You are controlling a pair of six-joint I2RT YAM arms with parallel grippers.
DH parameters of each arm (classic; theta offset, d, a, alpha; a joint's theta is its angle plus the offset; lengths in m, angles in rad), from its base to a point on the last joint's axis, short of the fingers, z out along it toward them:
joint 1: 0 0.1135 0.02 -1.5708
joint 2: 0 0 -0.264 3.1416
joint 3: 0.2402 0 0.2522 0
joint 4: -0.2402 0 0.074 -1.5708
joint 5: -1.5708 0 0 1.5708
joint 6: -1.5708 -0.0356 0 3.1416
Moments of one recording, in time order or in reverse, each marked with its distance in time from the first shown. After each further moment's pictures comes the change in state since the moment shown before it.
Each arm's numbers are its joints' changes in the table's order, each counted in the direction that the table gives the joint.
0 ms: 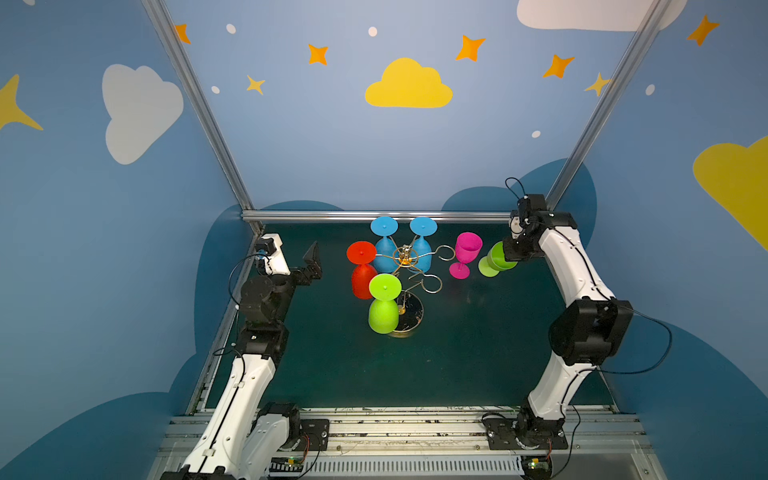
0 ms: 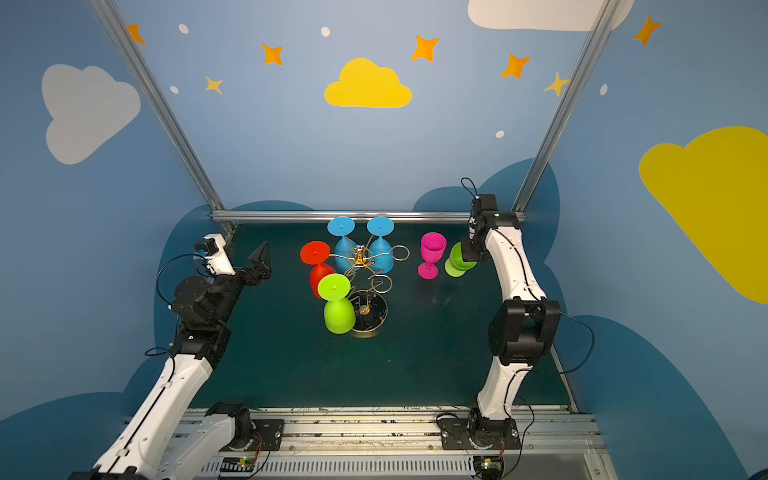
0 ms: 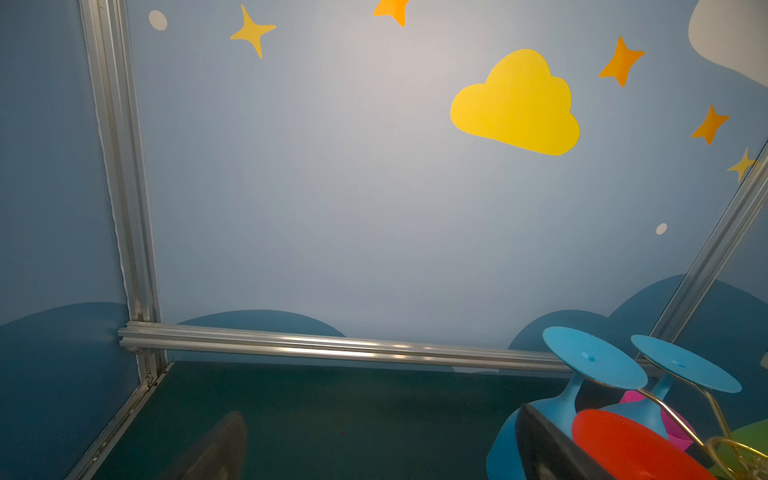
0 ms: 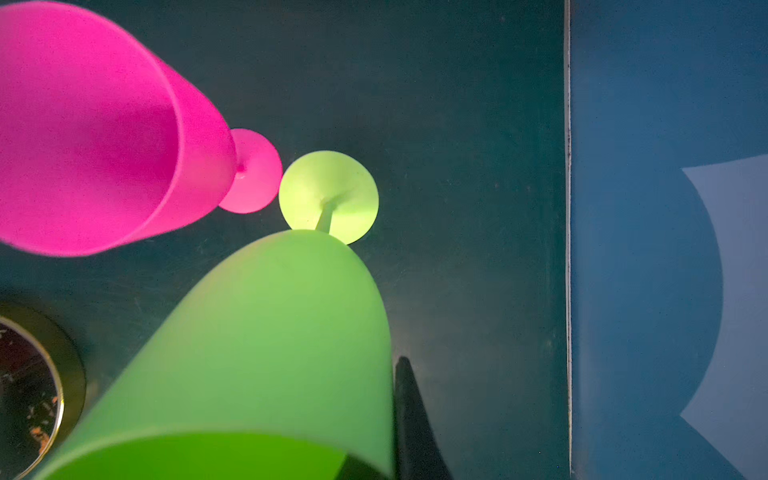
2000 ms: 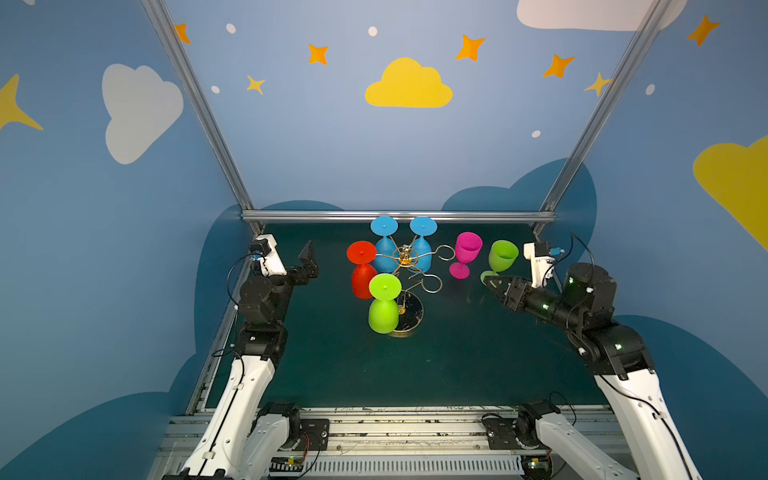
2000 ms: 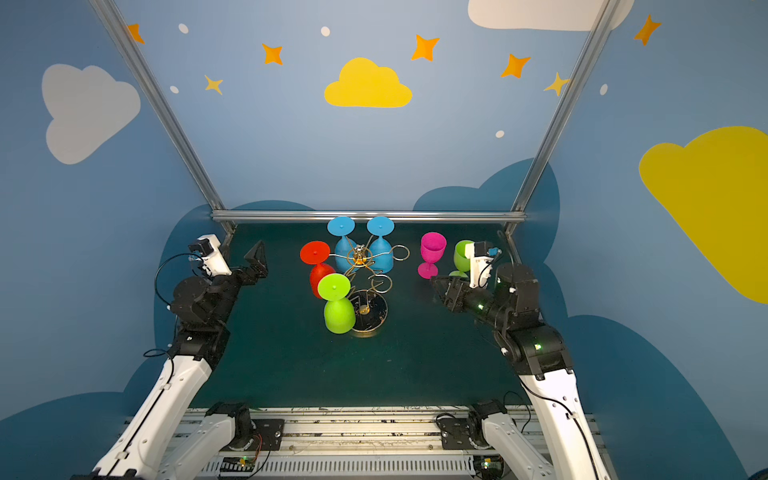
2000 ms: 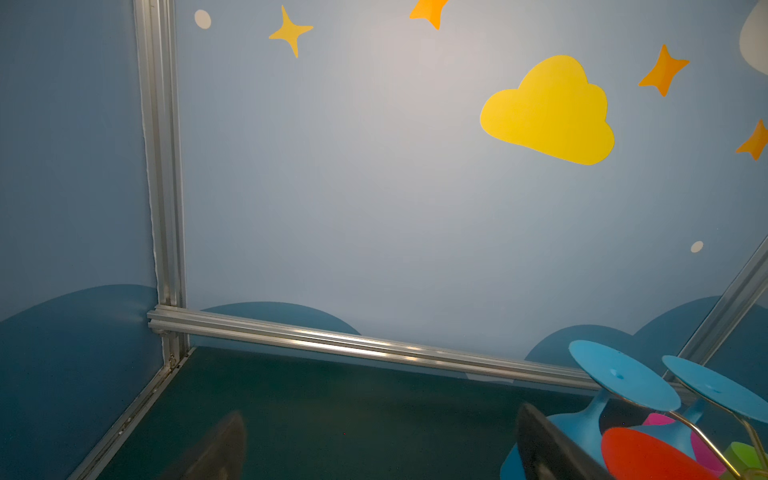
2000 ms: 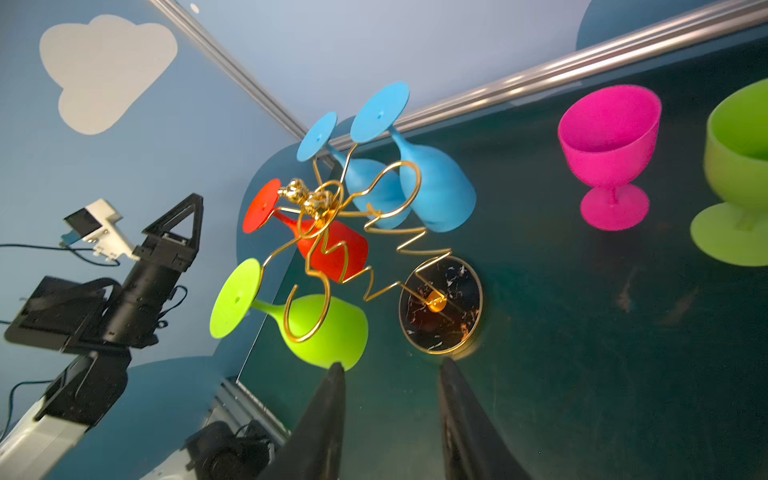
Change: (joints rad) left arm 0.010 -0.007 0.000 -0.026 0.061 0.036; right arm 0.240 -1.098 -0.791 0.470 0.593 -0.519
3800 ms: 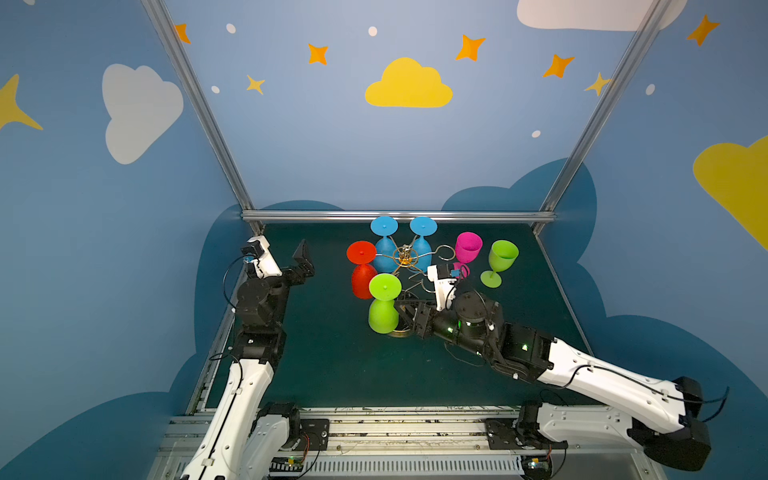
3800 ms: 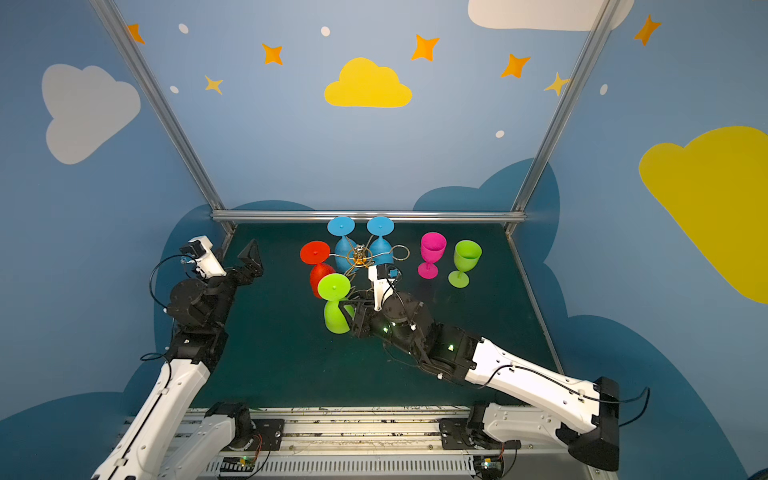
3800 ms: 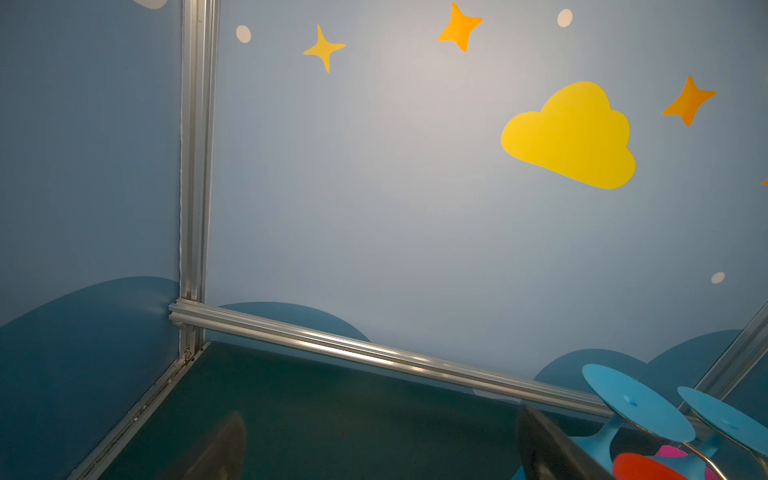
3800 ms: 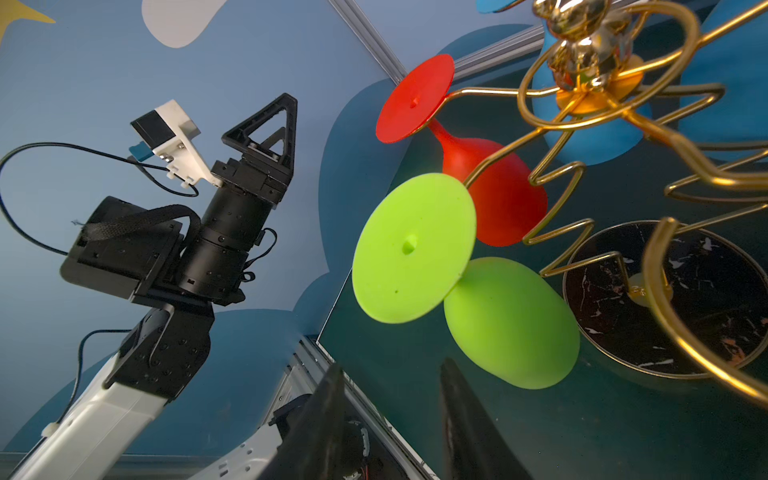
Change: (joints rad) left arm 0.006 -0.027 0.000 -0.014 0.053 0.041; right arm 0.871 0.304 -0.050 0.458 -0.632 -0.334
